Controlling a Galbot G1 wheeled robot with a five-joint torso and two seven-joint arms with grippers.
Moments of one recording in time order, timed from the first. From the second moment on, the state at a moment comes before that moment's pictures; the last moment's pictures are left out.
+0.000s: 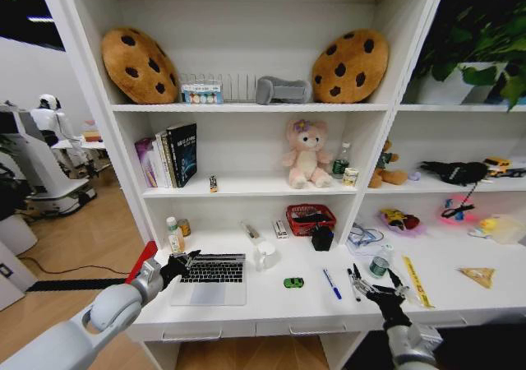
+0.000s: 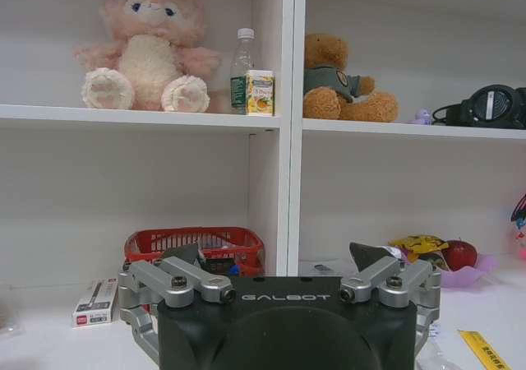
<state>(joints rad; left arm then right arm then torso) 1.25 -0.56 -0.26 -2.00 -0.64 0.24 0.04 -1.79 1.25 0.77 2.13 0.38 0.07 0.18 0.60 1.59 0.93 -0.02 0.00</state>
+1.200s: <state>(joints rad) 1.65 -0.62 -0.54 -1.94 -0.30 0.17 0.28 -1.77 1.22 0.77 2.10 0.42 0.06 0.18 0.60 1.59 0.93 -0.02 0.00</state>
